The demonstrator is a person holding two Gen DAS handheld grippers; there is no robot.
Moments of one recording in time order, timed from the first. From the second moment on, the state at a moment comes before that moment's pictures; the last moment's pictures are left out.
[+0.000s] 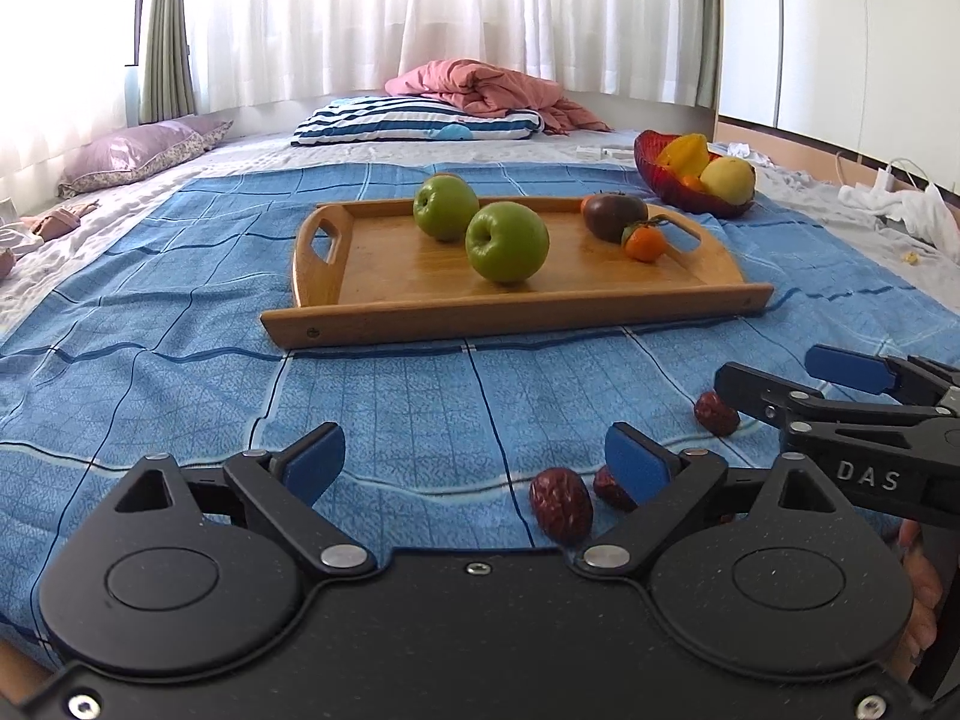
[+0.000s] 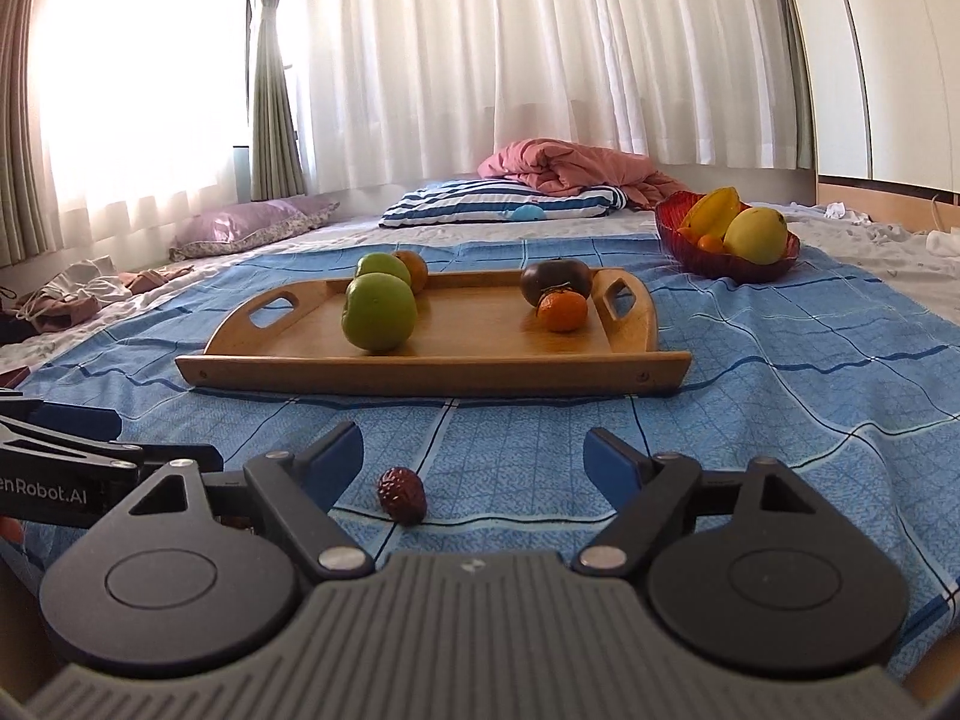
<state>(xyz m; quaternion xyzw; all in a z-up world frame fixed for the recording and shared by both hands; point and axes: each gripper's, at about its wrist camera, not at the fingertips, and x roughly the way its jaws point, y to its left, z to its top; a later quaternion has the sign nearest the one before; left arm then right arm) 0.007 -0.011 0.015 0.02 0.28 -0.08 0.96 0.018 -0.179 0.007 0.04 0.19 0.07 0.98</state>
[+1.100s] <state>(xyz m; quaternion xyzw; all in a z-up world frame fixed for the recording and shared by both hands) -0.010 -0.027 0.007 0.01 0.31 -0.10 0.95 0.013 -0.156 -0.001 0.03 0.21 0.08 0.97</state>
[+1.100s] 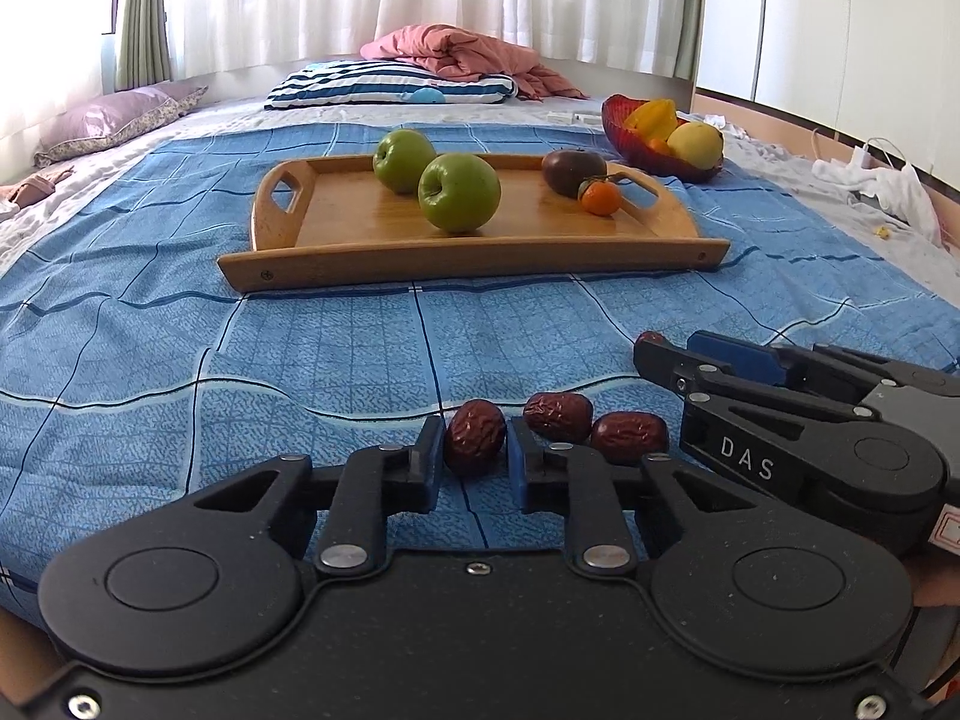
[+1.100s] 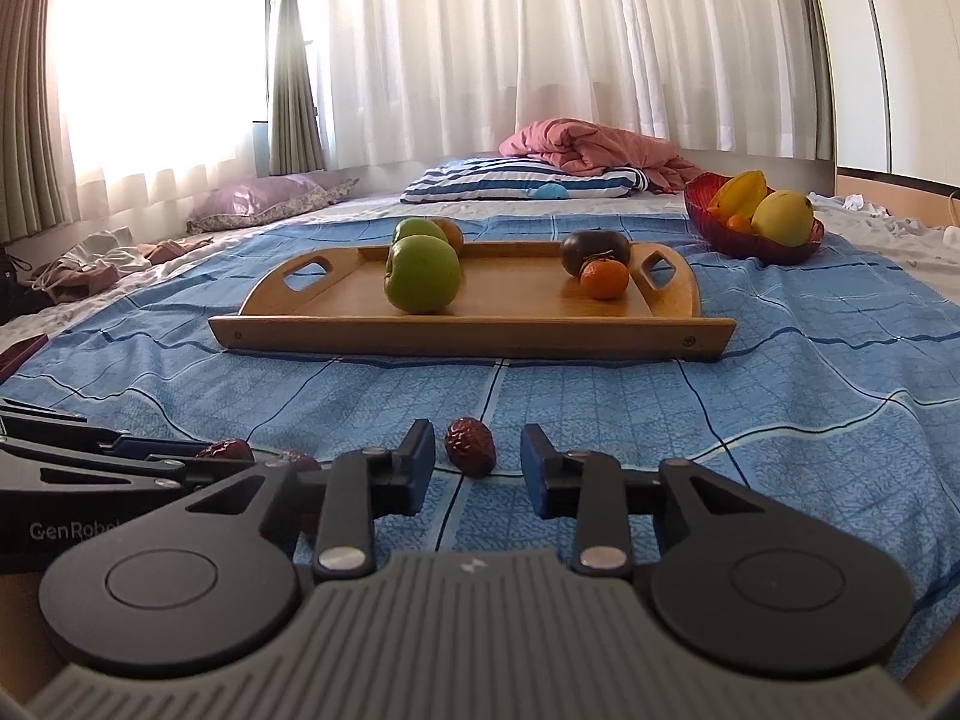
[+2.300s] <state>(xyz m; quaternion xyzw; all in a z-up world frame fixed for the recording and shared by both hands) 0.031 -0.007 0.027 -0.01 0.28 -0.05 0.96 0.035 -0.155 0.015 0.02 0.21 0.08 0.97</state>
